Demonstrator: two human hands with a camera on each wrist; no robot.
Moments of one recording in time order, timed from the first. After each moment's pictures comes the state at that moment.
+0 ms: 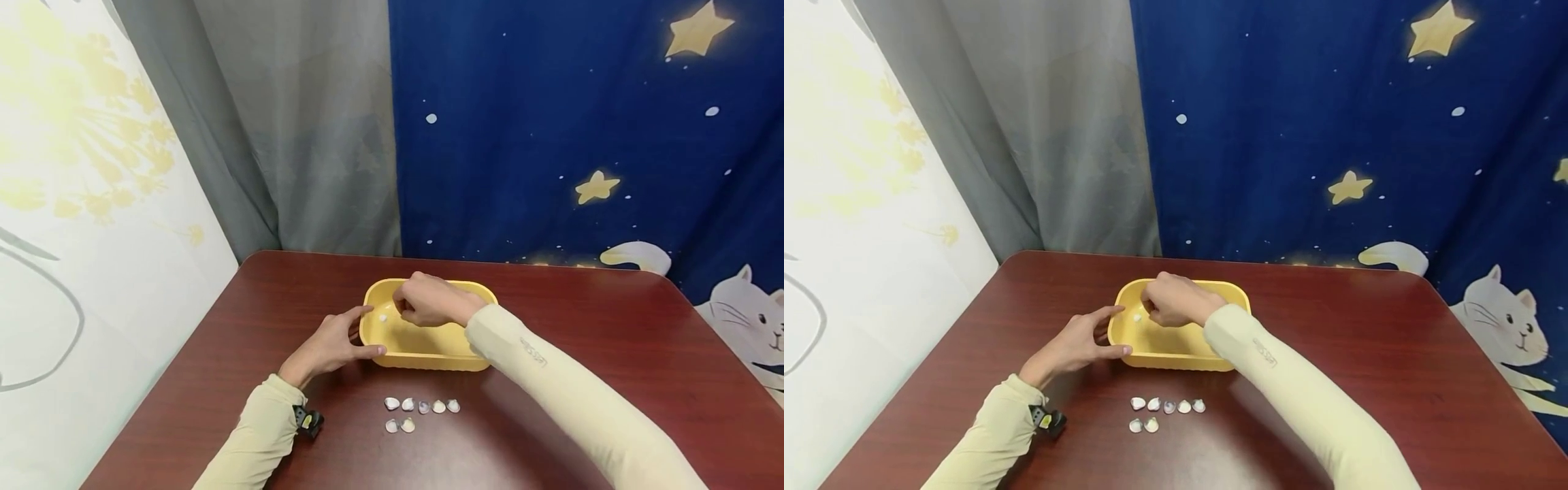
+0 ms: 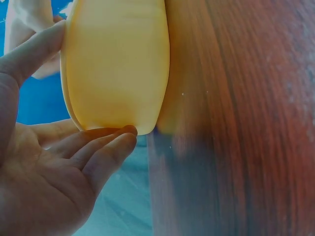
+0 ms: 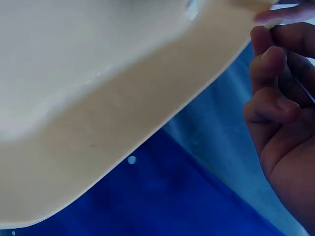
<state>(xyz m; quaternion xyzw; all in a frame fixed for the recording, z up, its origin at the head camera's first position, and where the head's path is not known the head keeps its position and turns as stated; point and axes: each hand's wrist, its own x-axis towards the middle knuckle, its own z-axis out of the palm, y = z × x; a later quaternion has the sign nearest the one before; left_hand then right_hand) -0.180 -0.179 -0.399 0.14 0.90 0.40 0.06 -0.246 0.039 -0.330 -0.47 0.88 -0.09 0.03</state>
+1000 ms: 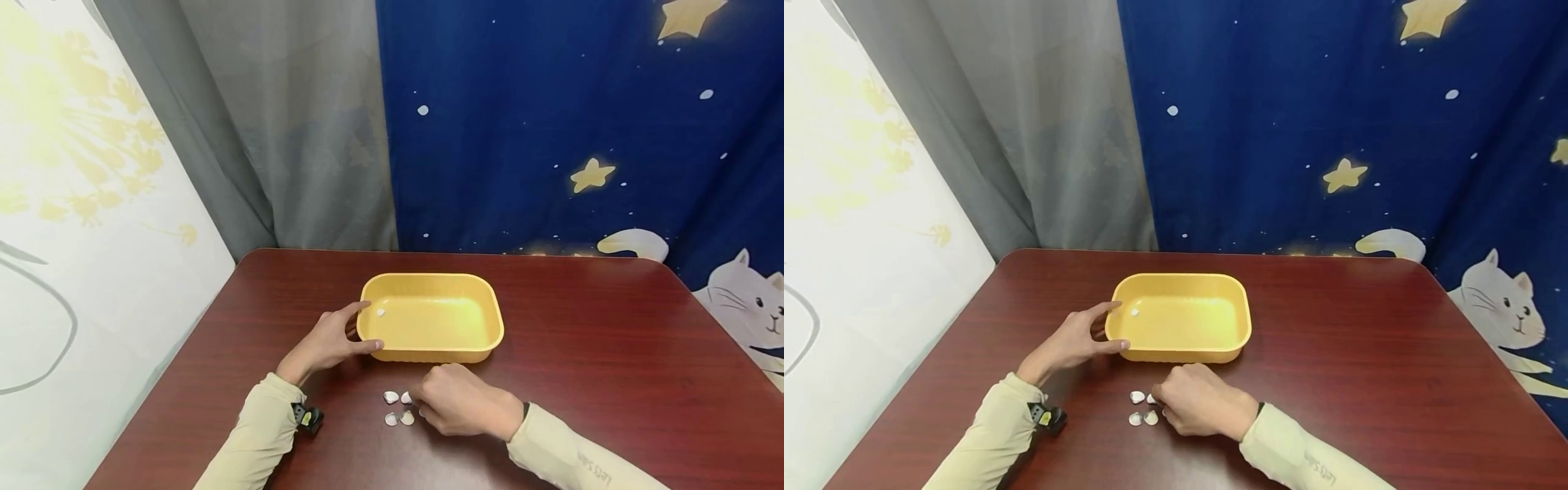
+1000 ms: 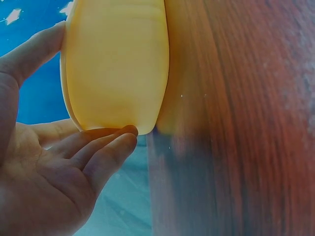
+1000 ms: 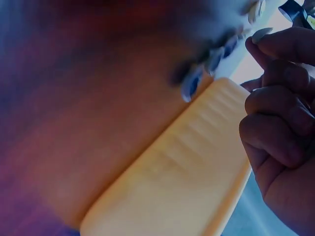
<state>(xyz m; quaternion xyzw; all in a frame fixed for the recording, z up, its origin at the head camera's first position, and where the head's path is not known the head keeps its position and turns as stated) -0.179 -0.179 -0.399 0.15 0.91 0.38 0.03 -0.125 0.083 -0.405 -0.50 0.86 -0.06 -0.06</state>
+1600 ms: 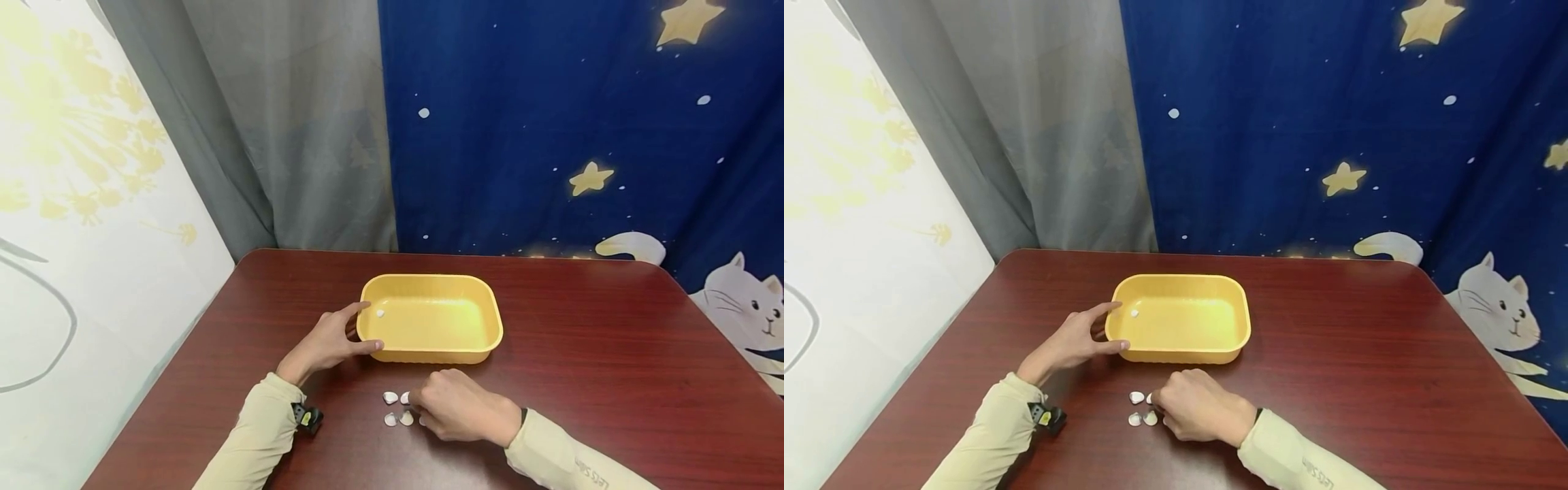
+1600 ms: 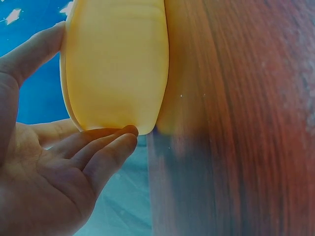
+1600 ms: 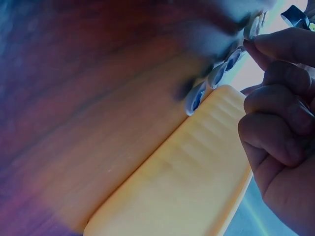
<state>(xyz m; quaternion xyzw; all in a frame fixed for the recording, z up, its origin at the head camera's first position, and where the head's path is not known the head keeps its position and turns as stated) -0.179 -0.180 -0.397 0.14 0.92 0.37 0.04 -0.121 0.081 -0.411 -0.50 0.86 -0.06 -0.07</state>
